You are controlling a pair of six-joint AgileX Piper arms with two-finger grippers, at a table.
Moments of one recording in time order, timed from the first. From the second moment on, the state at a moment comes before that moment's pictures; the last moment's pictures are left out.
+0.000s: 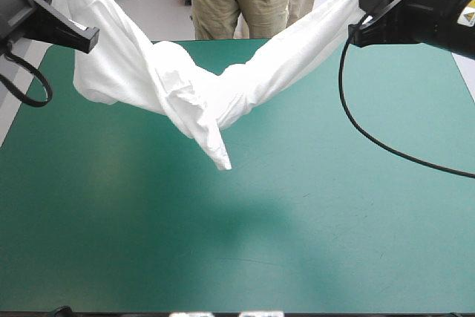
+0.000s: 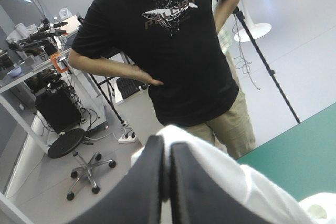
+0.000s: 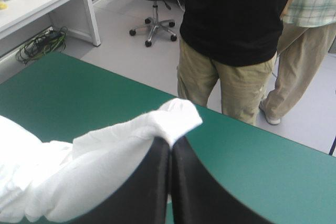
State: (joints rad) left arm -0.62 1.34 -2.30 0.40 1.12 0.24; right arm 0.25 1.41 -2.25 0.26 1.21 -0.14
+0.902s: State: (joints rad) left arm -0.62 1.09 -1.10 0.30 0.93 -0.11; right arm 0.25 1.06 -1.18 0.19 1.07 -0.06
